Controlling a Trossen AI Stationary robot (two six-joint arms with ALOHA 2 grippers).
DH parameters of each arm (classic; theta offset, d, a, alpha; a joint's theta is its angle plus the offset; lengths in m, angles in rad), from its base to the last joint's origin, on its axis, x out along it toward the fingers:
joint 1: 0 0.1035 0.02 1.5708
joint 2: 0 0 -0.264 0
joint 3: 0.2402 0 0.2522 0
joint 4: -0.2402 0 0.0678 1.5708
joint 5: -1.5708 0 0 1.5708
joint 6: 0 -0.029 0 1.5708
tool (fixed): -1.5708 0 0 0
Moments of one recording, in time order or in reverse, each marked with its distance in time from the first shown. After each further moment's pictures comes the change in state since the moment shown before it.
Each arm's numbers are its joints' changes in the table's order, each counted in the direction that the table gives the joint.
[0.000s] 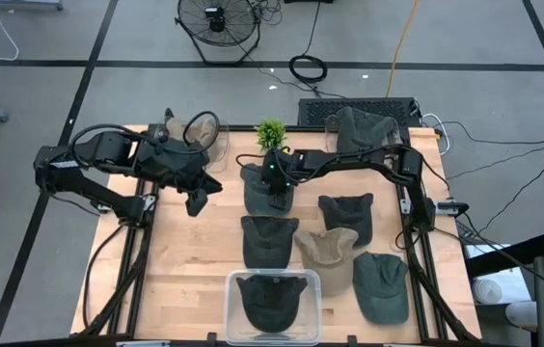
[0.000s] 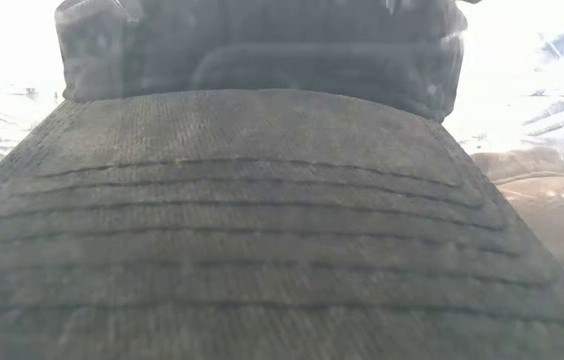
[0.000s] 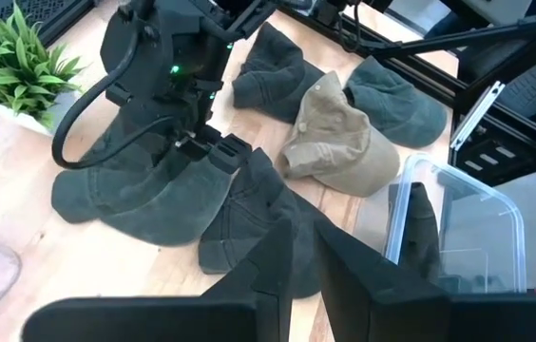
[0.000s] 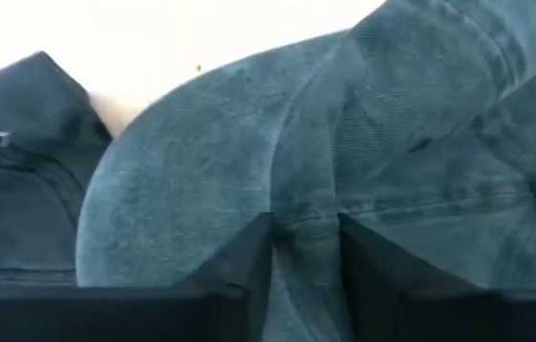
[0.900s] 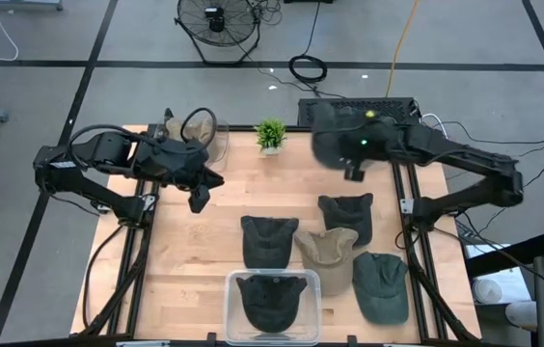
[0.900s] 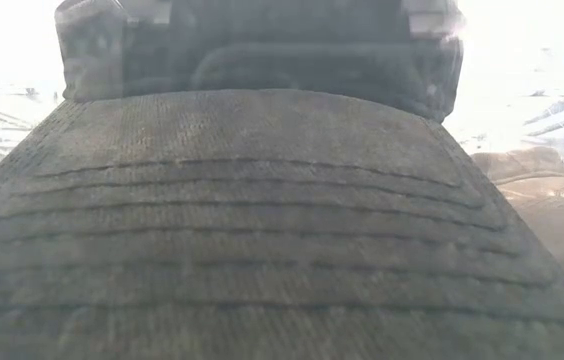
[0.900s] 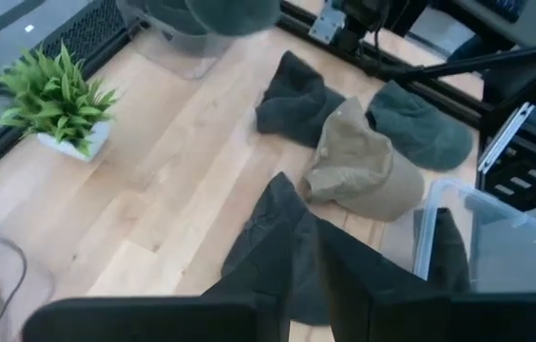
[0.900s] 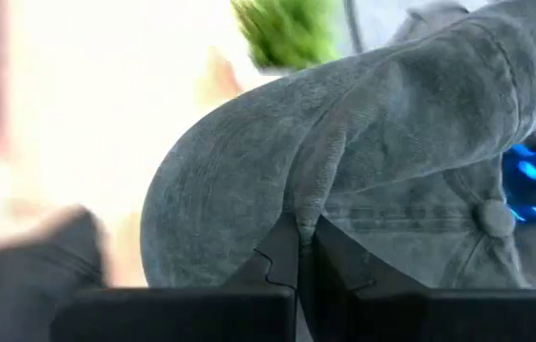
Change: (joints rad) left arm -0.008 0.000 0.000 0.034 -0.098 -0.017; right arm -0.021 0.829 -0.094 -0.593 0.546 0.344
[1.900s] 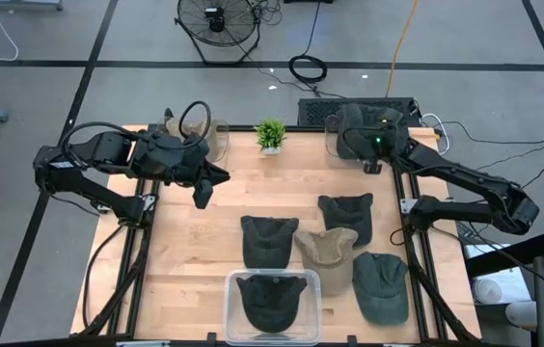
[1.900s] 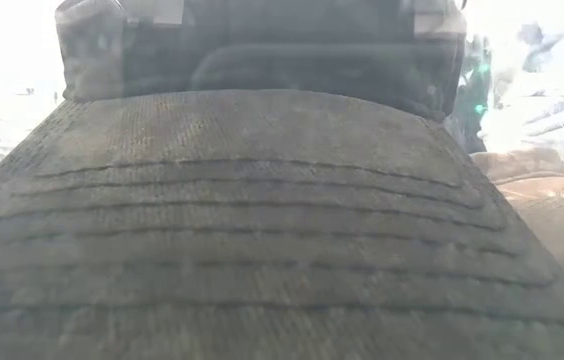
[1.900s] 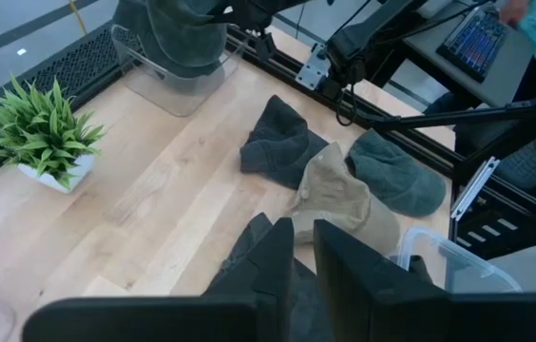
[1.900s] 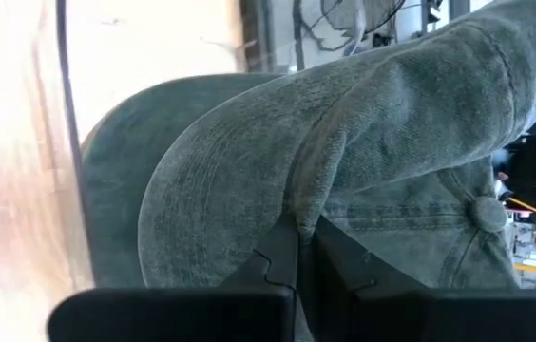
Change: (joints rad) left arm 0.005 0.000 0.000 0.105 -0.024 0.039; right arm -0.450 0.220 -0.713 0.628 0.034 0.528
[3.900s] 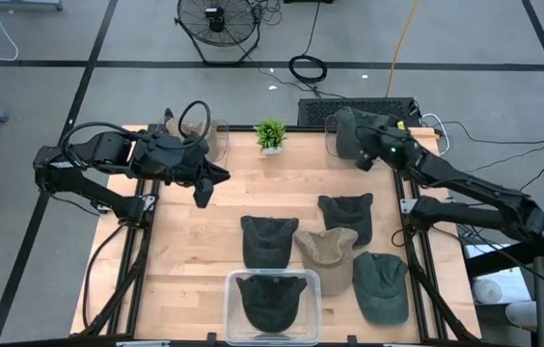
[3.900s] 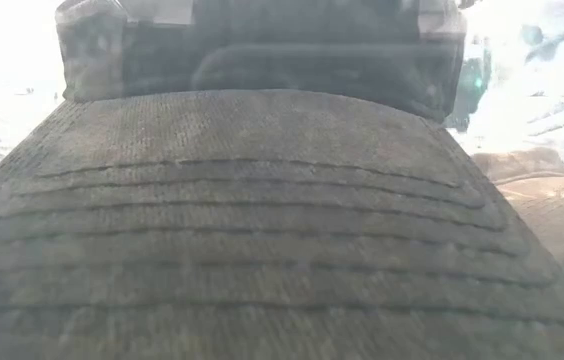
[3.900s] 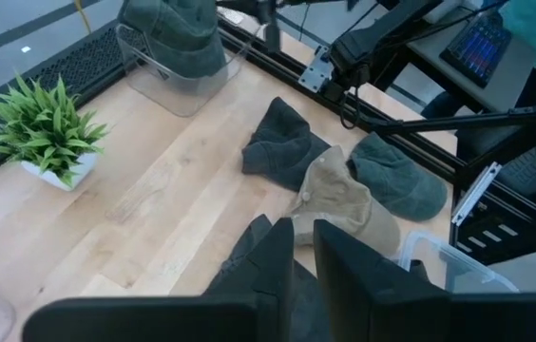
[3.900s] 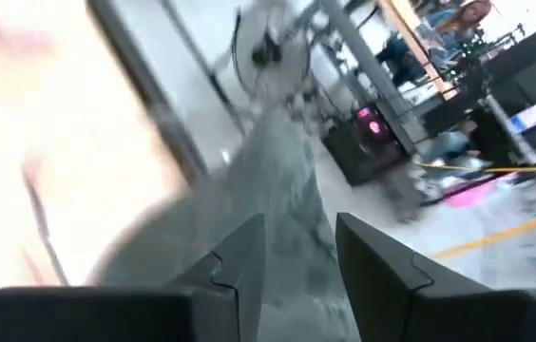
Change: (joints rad) left arm 0.000 0.000 0.000 0.000 -0.012 0.016; right arm 0.121 0.184 -0.047 0.159 0.080 -0.363
